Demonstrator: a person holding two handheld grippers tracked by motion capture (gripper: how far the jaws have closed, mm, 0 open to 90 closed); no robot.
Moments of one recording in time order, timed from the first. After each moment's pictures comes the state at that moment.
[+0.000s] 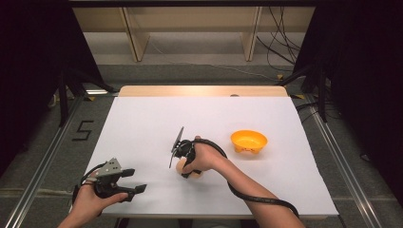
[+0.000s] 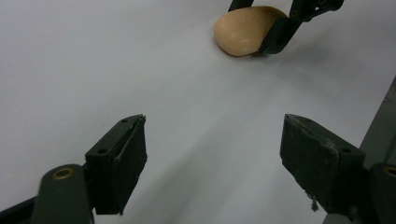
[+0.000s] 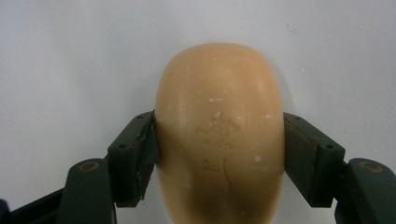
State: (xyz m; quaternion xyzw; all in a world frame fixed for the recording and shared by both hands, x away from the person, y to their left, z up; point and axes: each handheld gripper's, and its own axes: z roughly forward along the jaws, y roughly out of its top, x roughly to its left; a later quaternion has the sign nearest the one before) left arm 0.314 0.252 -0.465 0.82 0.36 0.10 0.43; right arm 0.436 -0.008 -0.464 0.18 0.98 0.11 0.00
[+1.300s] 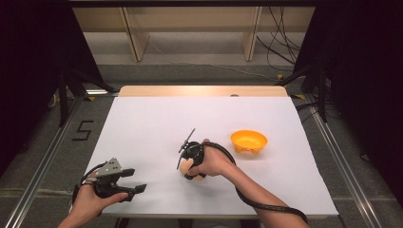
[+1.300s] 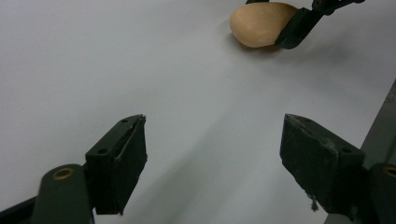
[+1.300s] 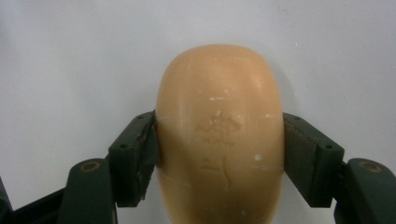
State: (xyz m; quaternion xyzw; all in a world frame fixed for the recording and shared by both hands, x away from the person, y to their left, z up) left arm 0.316 0.253 -0.466 0.83 0.36 0.11 0.42; right arm 0.420 -0.032 -0.459 0.23 0.96 0.16 0.00
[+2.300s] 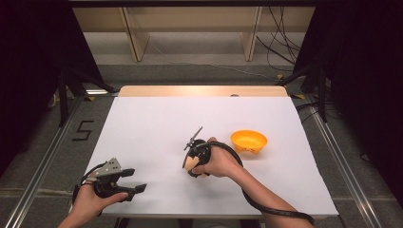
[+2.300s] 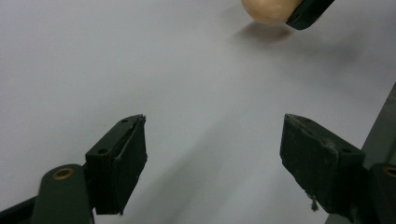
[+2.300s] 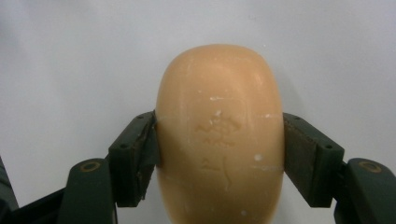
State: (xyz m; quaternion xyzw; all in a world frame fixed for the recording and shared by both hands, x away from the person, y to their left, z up) left arm 0.314 0.251 -0.466 0.82 0.37 0.10 0.43; right arm 0.413 -0.048 -0.444 0.24 0.95 0.19 0.02
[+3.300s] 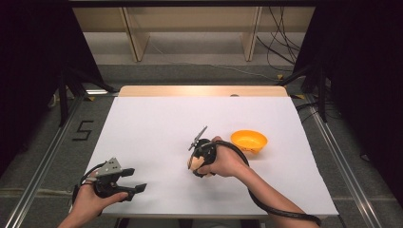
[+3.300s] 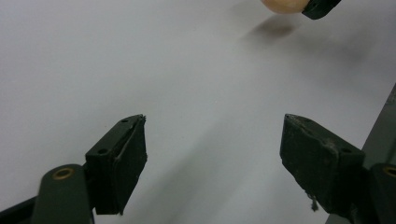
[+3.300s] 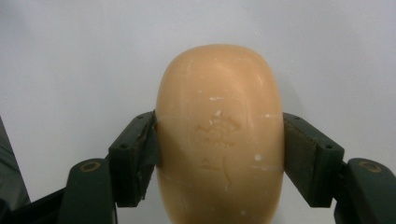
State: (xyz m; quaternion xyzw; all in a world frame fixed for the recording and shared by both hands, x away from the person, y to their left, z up) left arm 0.315 0.252 -0.465 0.82 0.36 0.10 0.43; right arm 0.409 -0.062 -0.434 0.23 0.95 0.19 0.03
